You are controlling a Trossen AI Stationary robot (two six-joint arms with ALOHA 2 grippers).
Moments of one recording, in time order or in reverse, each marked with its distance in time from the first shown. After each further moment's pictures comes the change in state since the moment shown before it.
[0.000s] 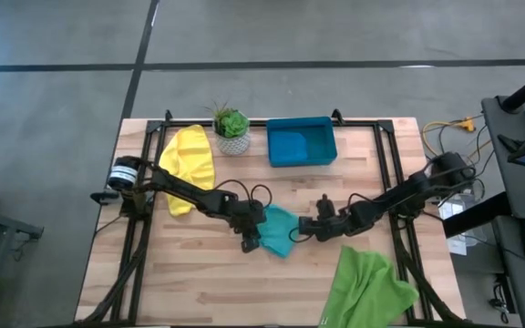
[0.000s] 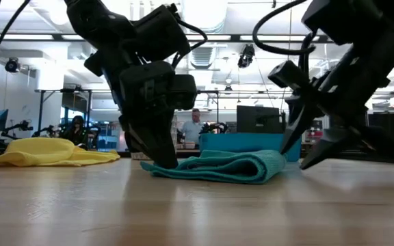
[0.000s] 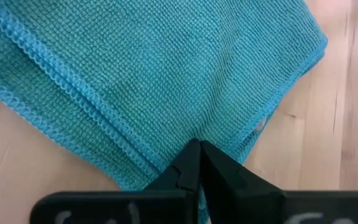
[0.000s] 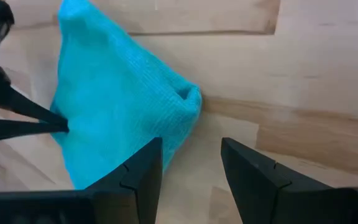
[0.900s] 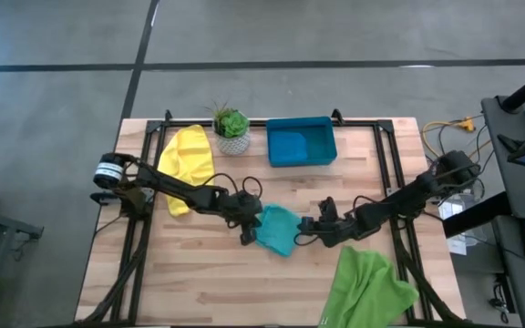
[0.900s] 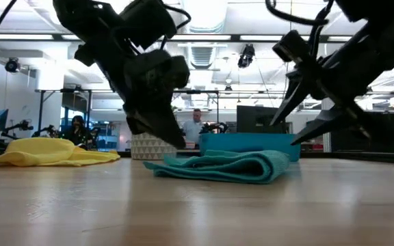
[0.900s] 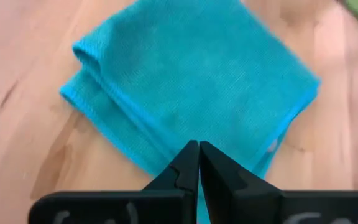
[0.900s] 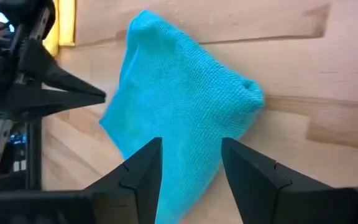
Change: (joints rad) left arm 0.019 -0.221 -0.079 0.113 -0.157 0.039; right arm 0.074 -0.071 0.000 0.039 0.149 0.026
